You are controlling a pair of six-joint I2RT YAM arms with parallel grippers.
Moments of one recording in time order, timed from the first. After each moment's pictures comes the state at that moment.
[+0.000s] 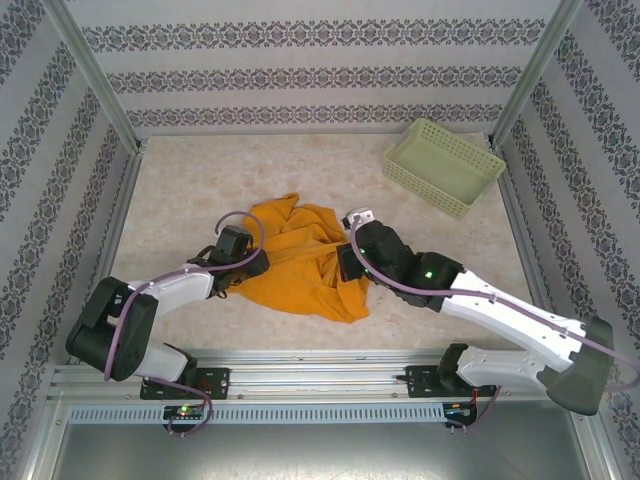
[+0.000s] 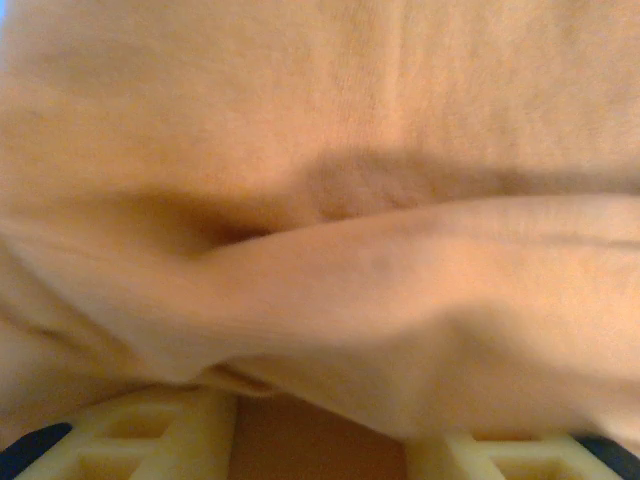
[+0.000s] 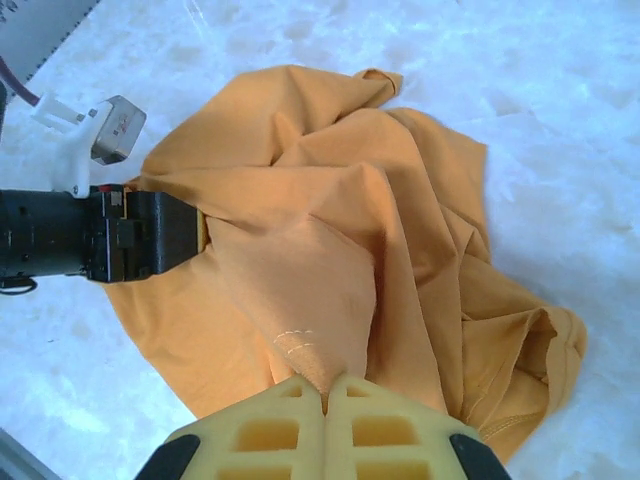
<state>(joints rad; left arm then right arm) -0.38 1.41 0.58 -0.08 0.00 -0.71 0.93 1.10 0.98 -0.55 0.23 0.47</state>
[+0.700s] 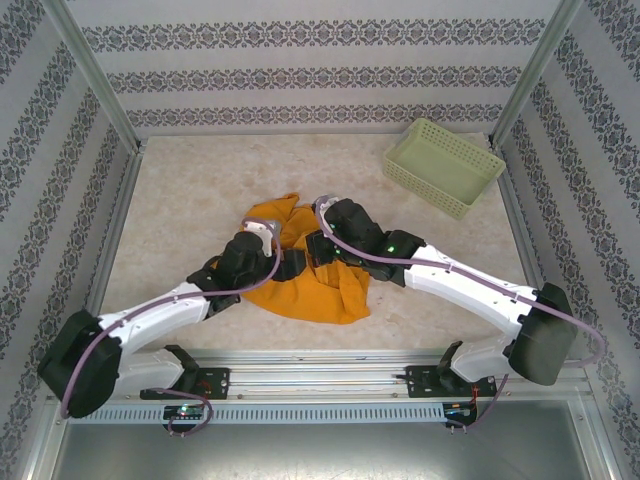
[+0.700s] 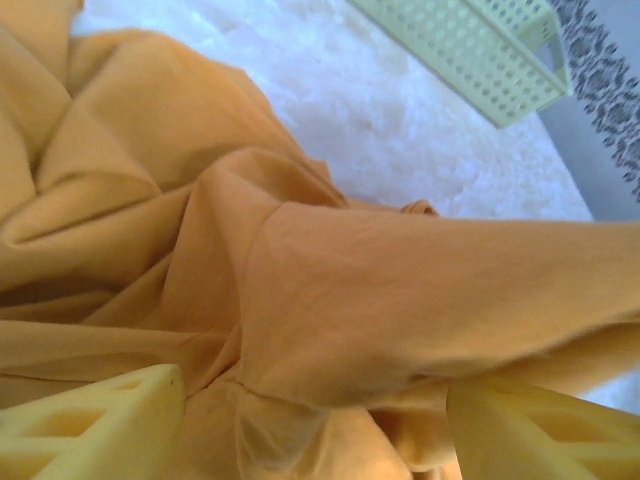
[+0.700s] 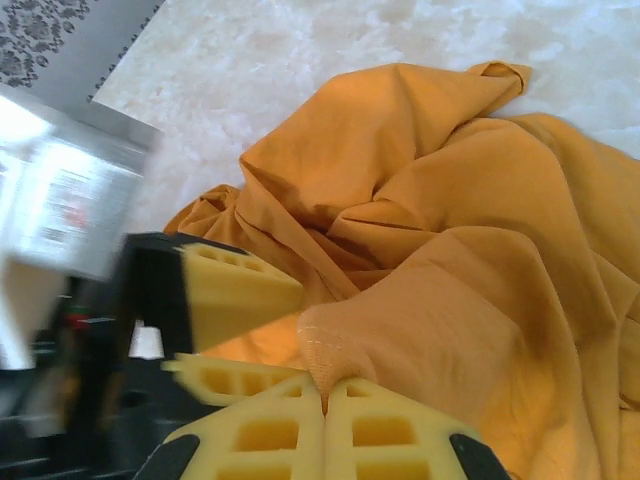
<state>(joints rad) -0.64 1.21 0.57 0.10 0.10 -0.60 0.88 1.37 1.12 -0.41 0.01 0.48</state>
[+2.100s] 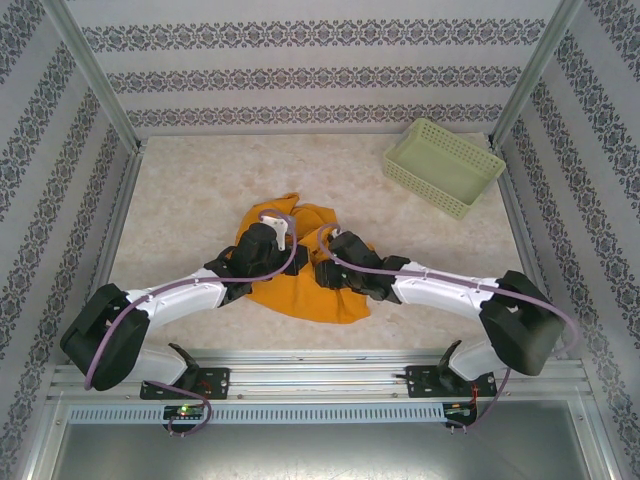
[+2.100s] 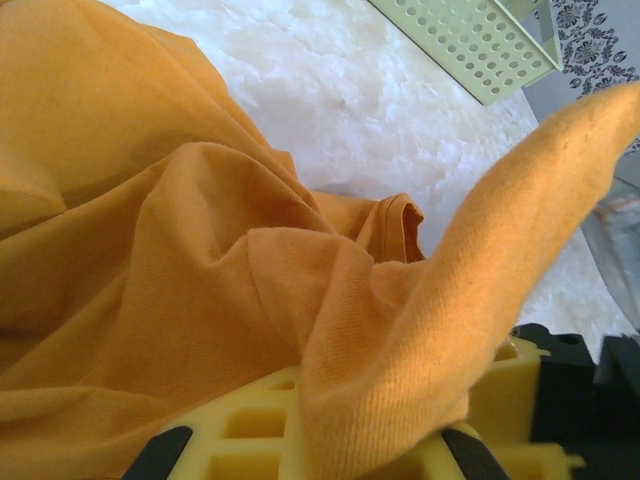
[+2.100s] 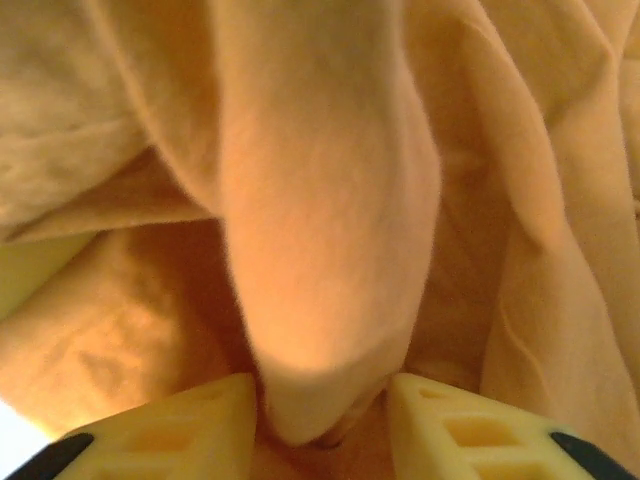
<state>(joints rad) -0.64 1.37 0.65 0.16 0.18 -0.61 0.84 1.46 0.79 -0.19 0.00 0.67</state>
